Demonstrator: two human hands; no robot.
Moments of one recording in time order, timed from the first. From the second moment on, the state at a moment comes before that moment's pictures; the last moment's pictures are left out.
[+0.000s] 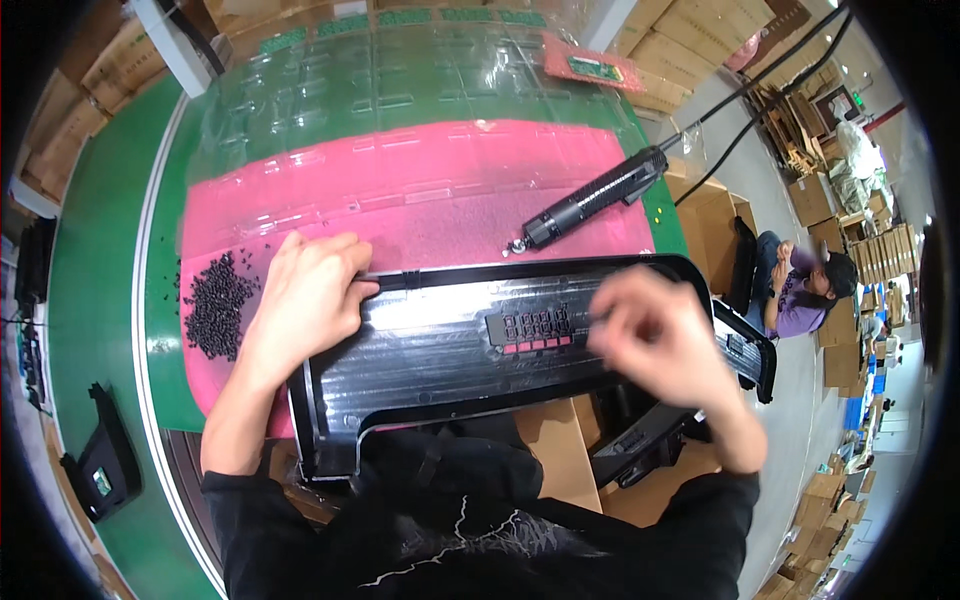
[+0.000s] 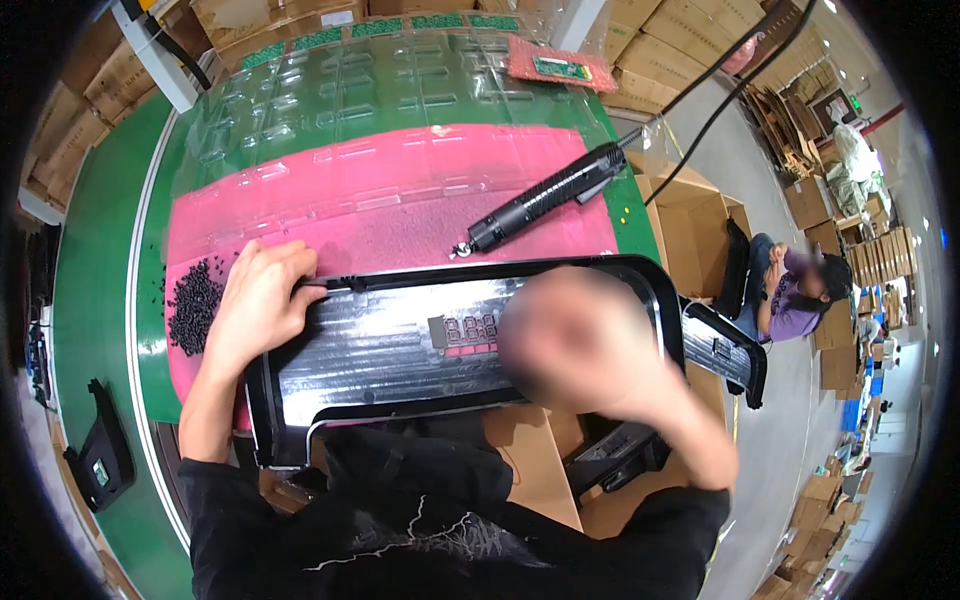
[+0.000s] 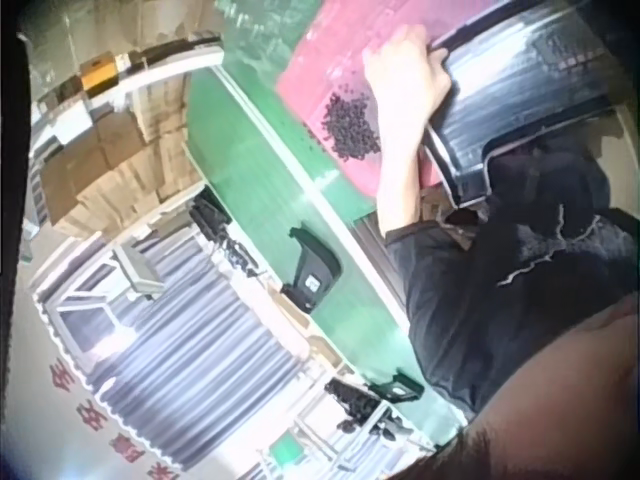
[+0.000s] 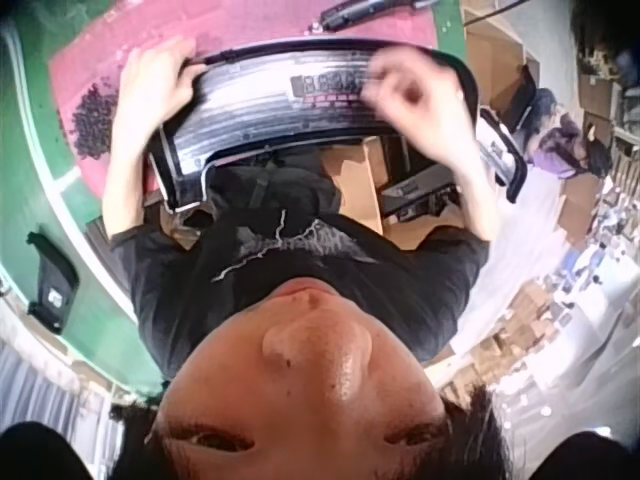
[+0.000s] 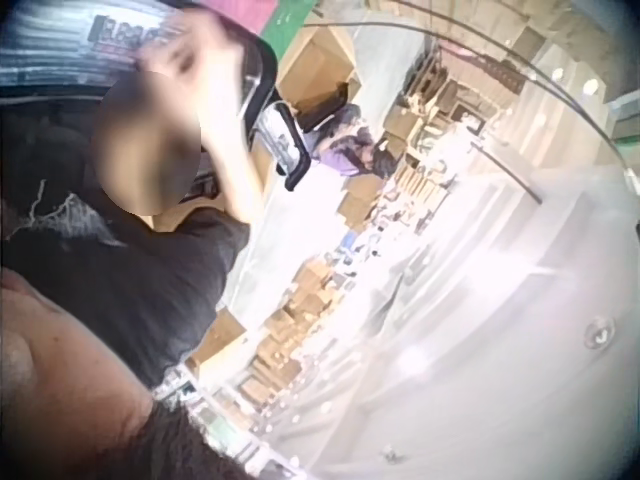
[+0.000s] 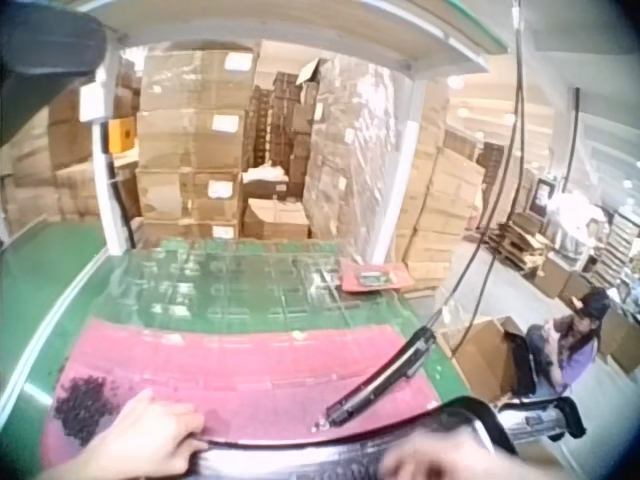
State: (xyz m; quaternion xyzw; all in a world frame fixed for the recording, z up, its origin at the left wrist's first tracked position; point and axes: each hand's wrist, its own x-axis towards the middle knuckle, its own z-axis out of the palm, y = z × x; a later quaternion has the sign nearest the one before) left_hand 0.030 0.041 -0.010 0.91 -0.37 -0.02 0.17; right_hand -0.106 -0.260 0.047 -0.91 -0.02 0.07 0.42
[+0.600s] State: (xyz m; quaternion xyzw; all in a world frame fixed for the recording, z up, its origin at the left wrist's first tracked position) left_hand 0.029 0.044 -0.017 0.91 -0.36 0.05 0.19; right_hand 0.234 -0.404 -0.016 -0.98 0.09 0.04 -0.16
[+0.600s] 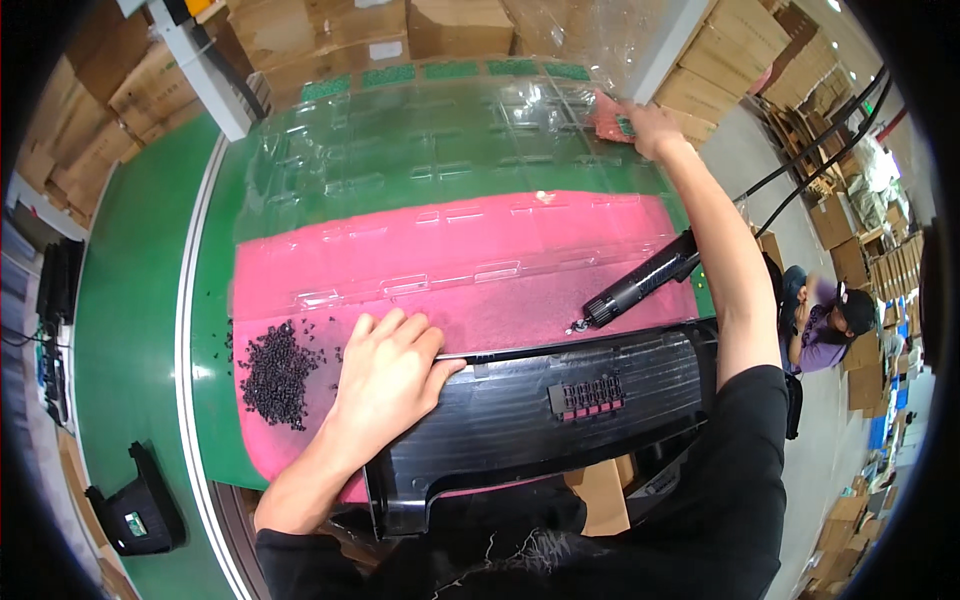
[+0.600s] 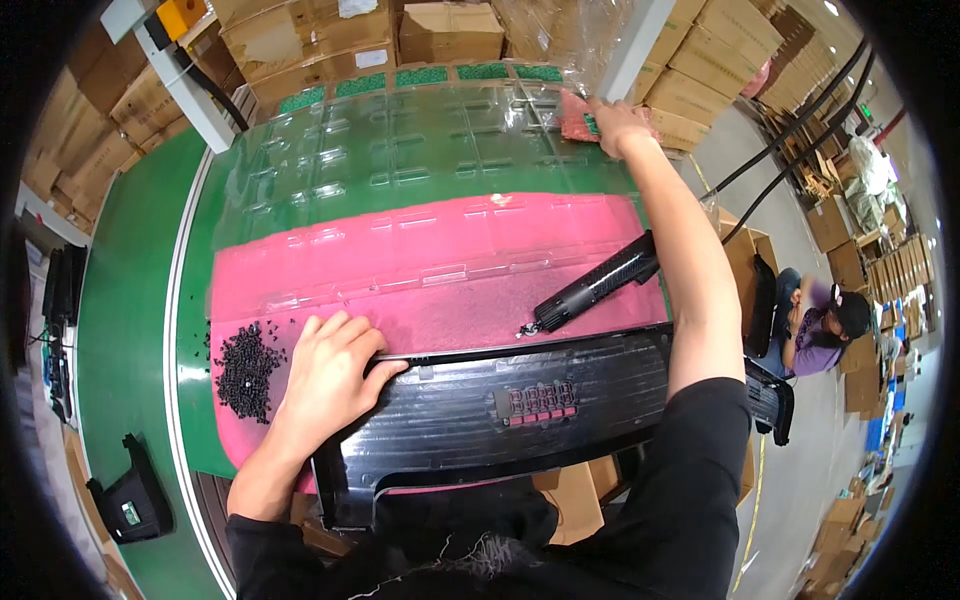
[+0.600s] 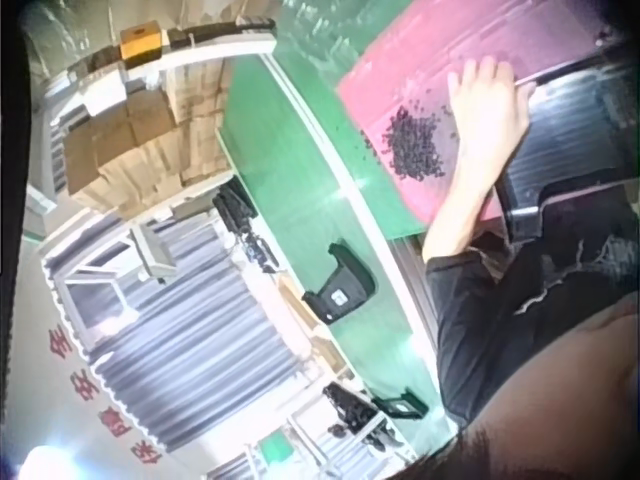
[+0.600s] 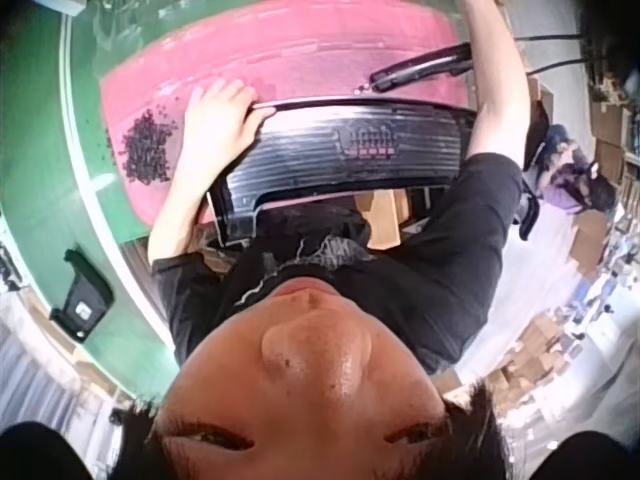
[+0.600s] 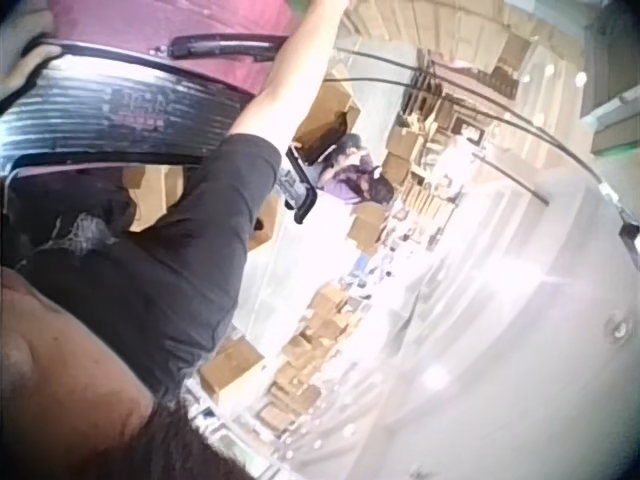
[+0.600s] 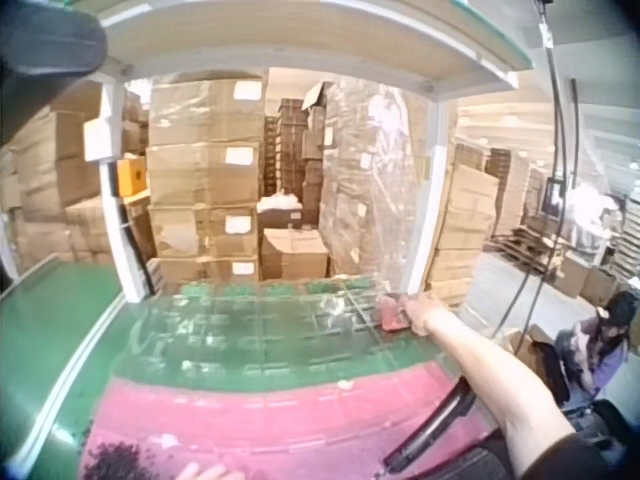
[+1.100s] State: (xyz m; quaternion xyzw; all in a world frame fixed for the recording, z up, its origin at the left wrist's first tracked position) left_hand 0.012 0.027 0.028 0.85 -0.35 0.08 0.39; right_hand 0.008 -0.198 0.079 -0.78 -0.19 -0.10 0.59
